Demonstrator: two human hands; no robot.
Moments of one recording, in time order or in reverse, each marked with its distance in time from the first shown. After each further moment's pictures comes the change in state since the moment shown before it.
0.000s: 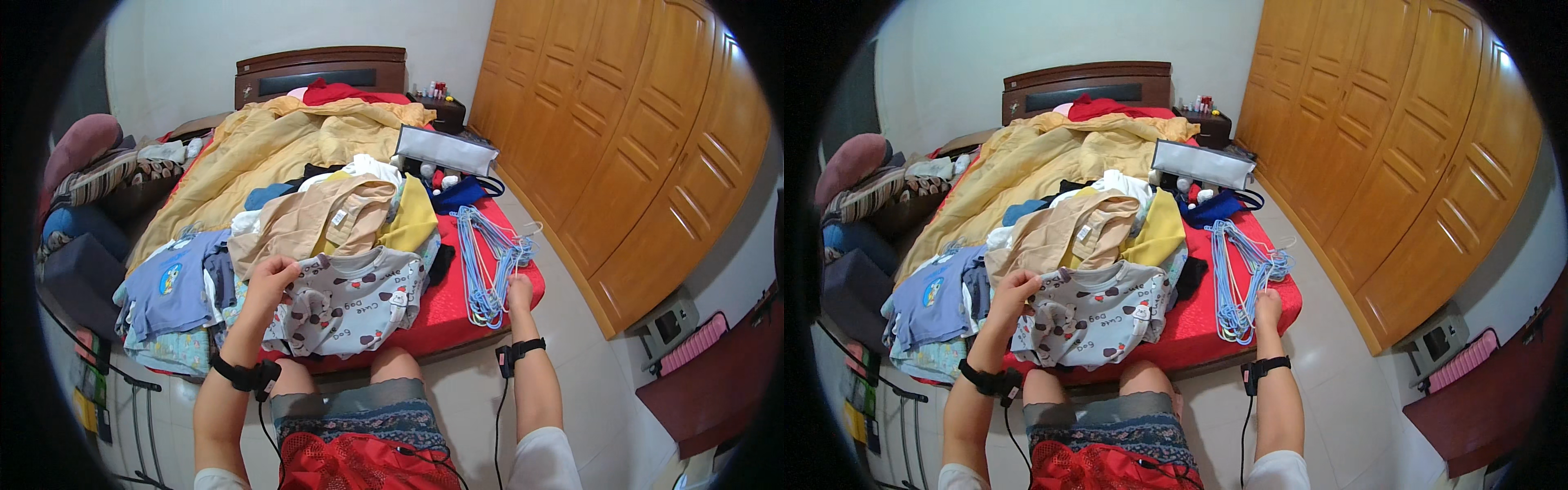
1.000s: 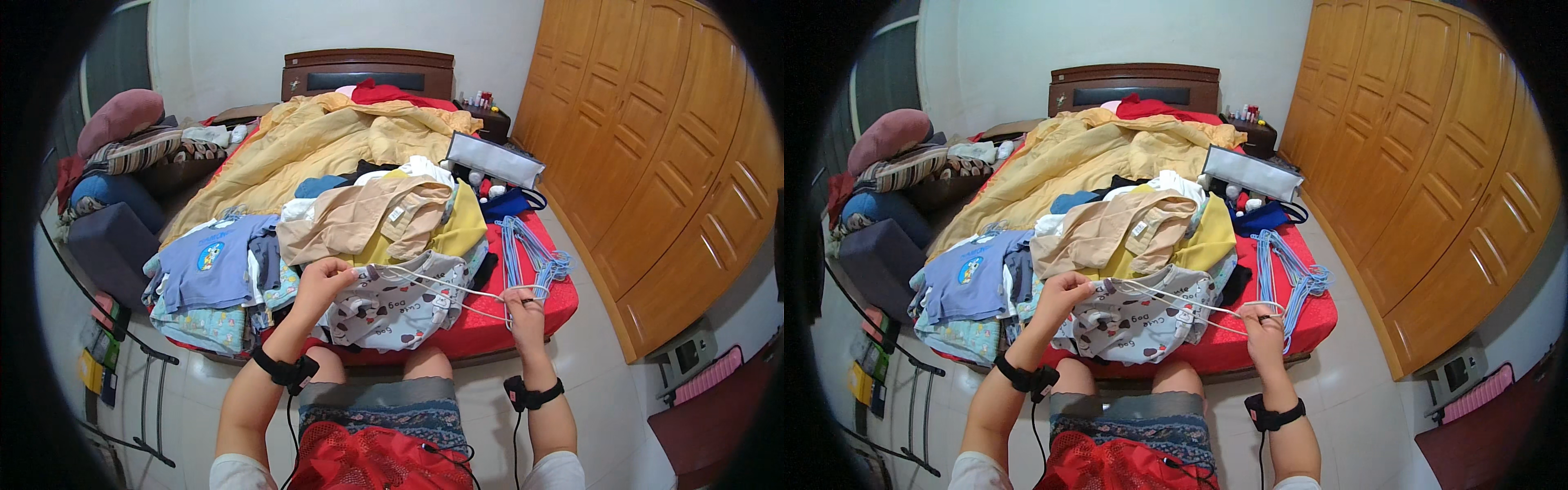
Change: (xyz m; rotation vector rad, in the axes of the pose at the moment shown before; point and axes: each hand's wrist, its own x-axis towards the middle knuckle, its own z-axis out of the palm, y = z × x) left_hand -0.012 -0.021 -0.002 0.029 -0.004 0.167; right_hand -0.177 -0.129 0.027 0.149 -0.509 -0.454
